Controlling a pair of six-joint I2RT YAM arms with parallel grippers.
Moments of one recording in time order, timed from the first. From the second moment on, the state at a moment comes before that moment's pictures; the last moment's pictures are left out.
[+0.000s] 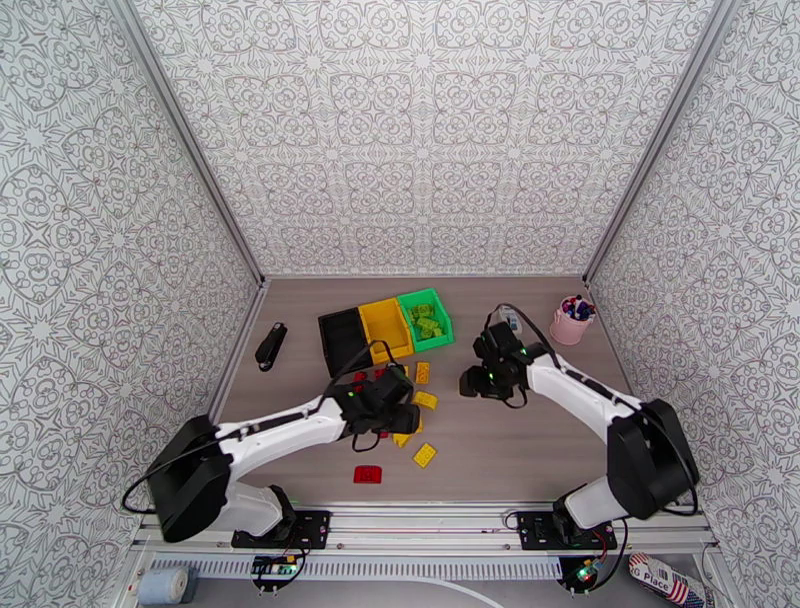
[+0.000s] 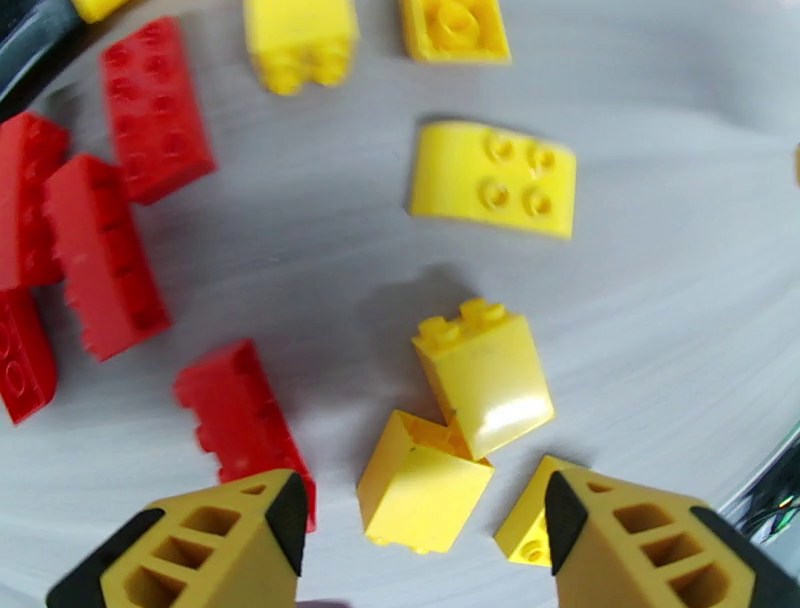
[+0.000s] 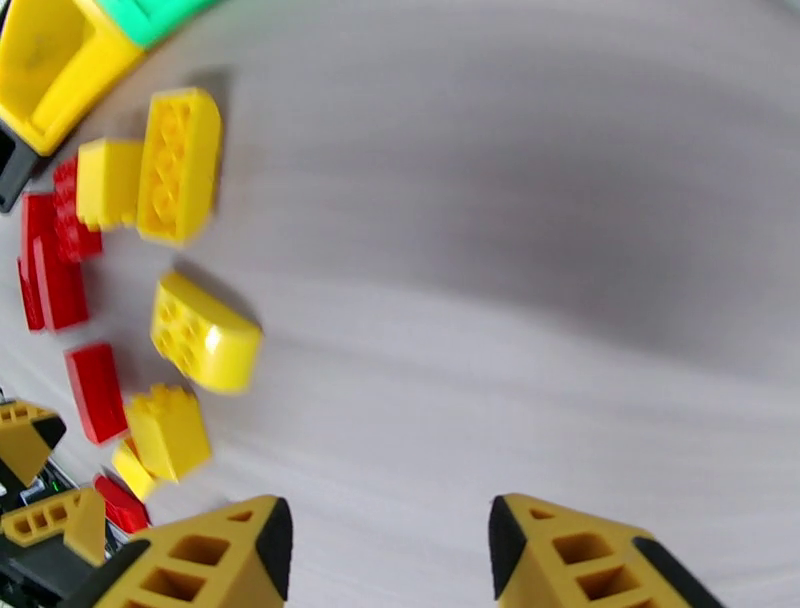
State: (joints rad) left arm -0.91 1.50 0.91 -0.55 -0.08 -0.69; right arm 0.45 1.47 0.94 -0.68 -0.24 0.48
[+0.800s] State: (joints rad) left arm -1.00 1.67 1.01 -0.67 -0.14 -0.63; right arm 0.47 1.38 0.80 -0.62 -0.27 0.55
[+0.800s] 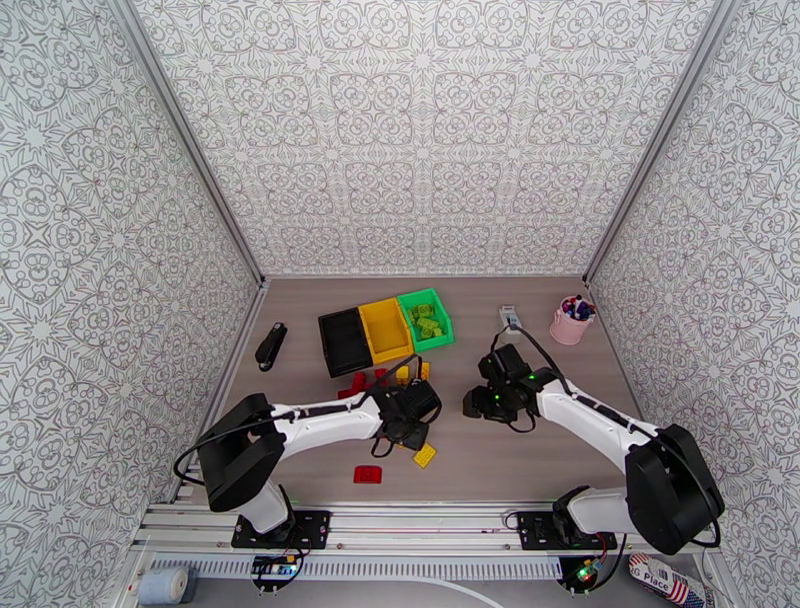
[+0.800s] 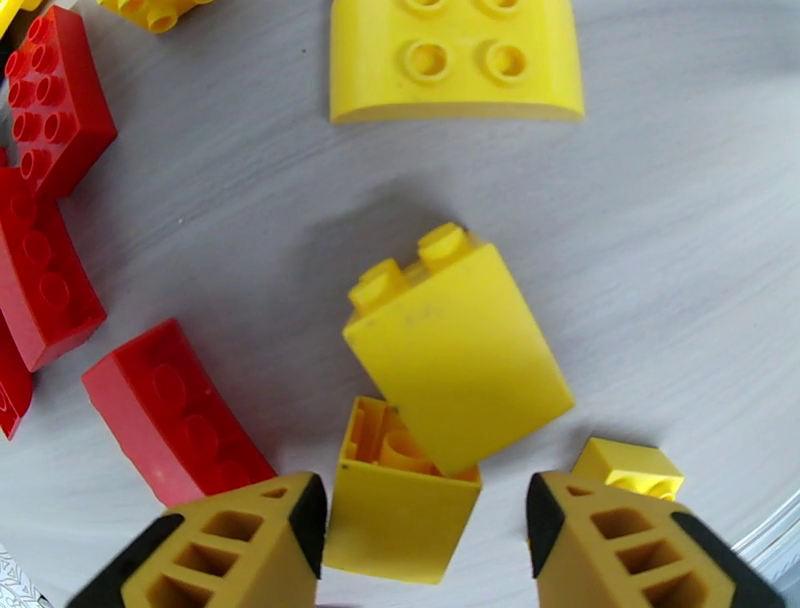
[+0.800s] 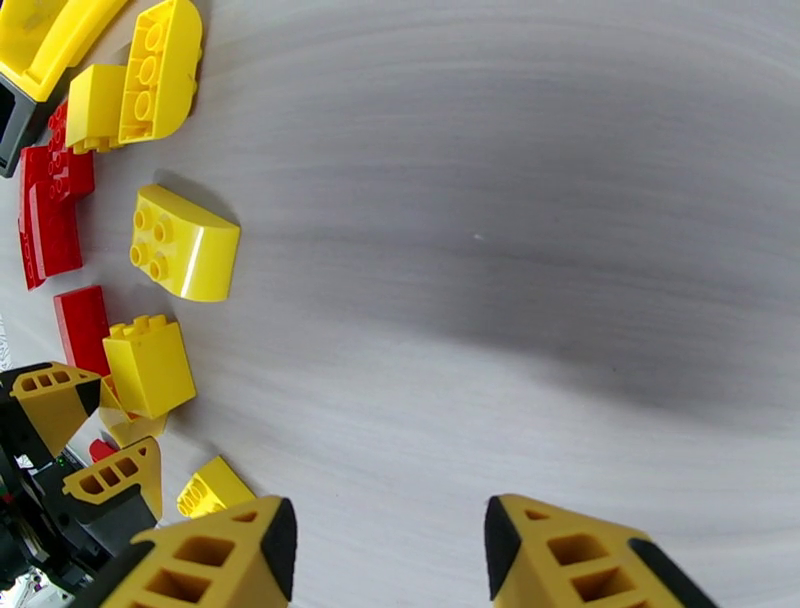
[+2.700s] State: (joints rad) left arm -0.33 1.83 1.57 -0.62 0.00 -0.46; right arm 0.69 1.42 1.07 -0.58 -0.24 0.66
